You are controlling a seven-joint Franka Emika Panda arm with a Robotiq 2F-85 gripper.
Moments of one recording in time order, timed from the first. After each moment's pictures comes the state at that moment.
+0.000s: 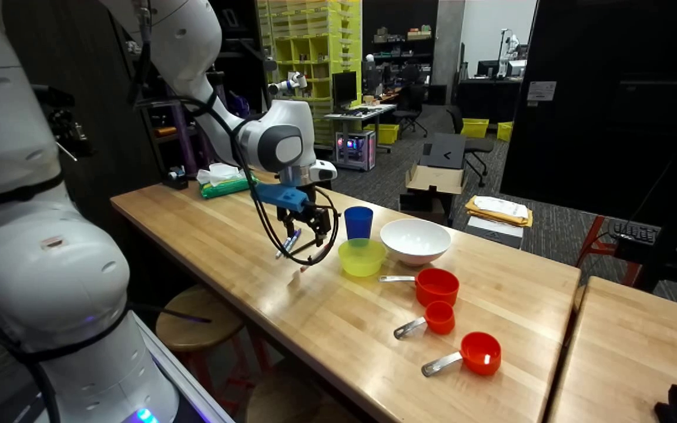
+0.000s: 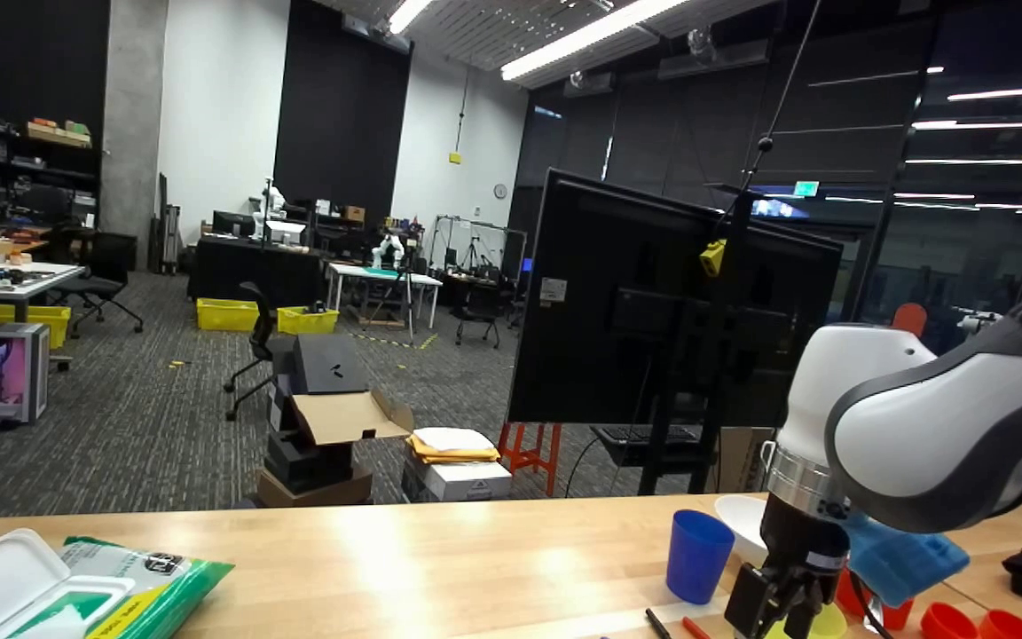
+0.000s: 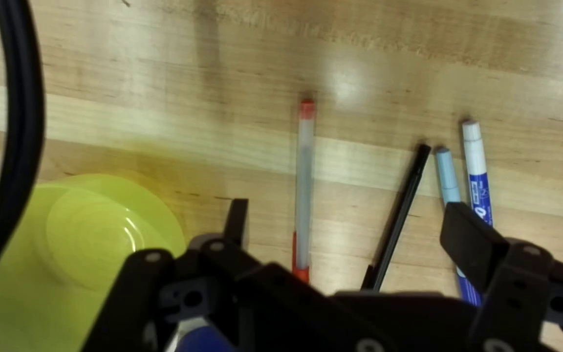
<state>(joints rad) 0.03 -0.02 0.00 -2.56 -0.04 2.58 -0.02</state>
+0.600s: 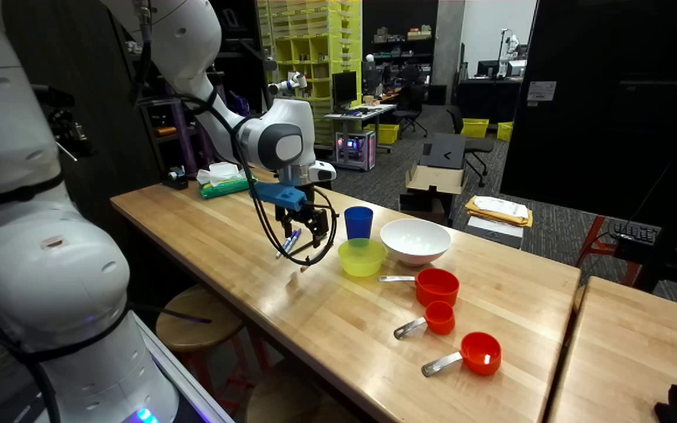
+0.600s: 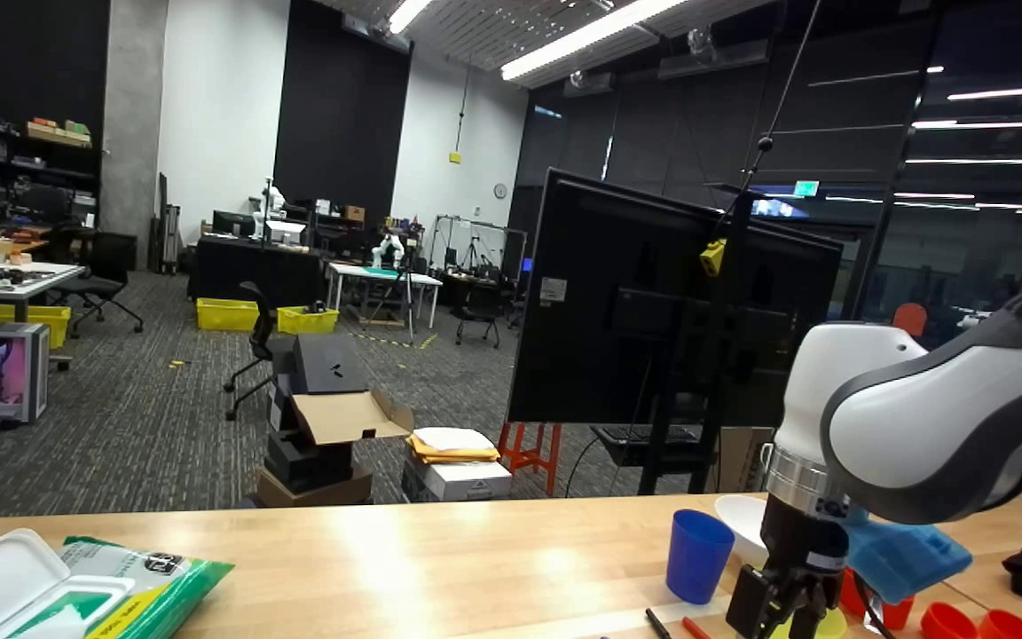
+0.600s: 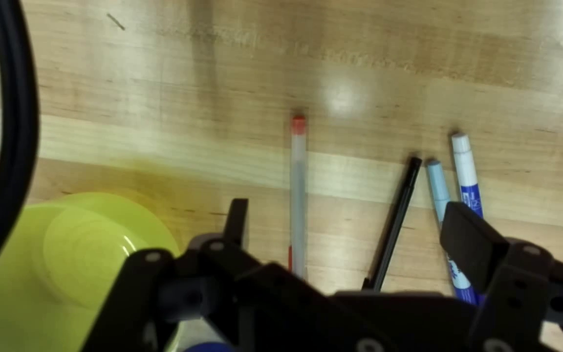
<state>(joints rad) 0.03 -0.02 0.00 -2.55 -0.02 2.53 -0.01</state>
